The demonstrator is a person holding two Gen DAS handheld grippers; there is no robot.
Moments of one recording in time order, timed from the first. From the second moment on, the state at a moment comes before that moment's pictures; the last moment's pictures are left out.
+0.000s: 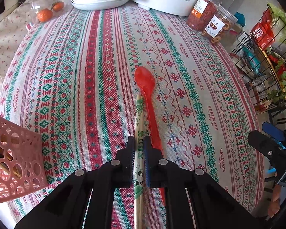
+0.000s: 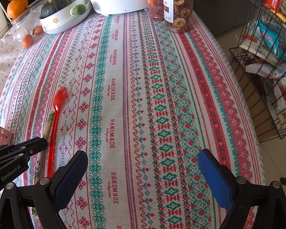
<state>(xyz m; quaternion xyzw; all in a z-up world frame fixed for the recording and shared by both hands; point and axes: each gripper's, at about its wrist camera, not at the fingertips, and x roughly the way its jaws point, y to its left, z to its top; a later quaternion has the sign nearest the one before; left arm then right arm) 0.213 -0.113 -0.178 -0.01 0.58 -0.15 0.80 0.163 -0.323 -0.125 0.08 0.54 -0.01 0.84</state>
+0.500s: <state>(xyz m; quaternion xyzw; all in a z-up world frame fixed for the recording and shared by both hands) 0.143 -0.065 -0.080 -0.01 0.46 -0.20 0.87 0.182 -0.283 -0.127 0.08 0.53 0.02 0.84</state>
